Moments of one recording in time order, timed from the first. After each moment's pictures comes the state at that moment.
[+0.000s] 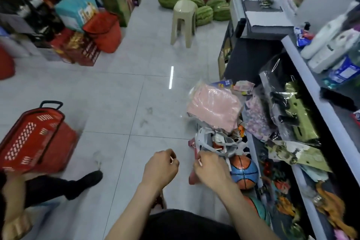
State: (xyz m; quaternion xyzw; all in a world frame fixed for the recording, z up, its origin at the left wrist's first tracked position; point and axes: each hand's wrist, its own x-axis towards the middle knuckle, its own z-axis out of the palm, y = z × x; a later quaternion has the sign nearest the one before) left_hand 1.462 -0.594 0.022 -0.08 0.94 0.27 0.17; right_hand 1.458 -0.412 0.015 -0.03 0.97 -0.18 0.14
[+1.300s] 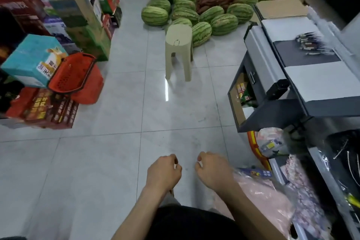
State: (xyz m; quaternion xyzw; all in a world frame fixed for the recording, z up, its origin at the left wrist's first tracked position) left_hand 0.699 -0.694 0.011 -0.02 0.95 0.18 0.24; right_hand 0.709 -0.520 0.003 0.03 0.96 -0.16 0.21
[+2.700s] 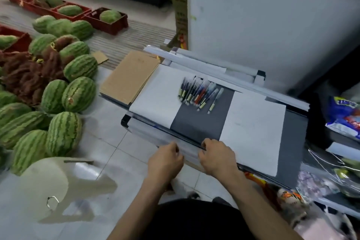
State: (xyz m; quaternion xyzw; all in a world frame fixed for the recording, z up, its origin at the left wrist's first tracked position) left_hand 0.083 -0.202 0.034 0.44 0.85 0.05 0.29; right_hand 0.236 -0.123 0.019 0.54 0.81 -0.24 0.08
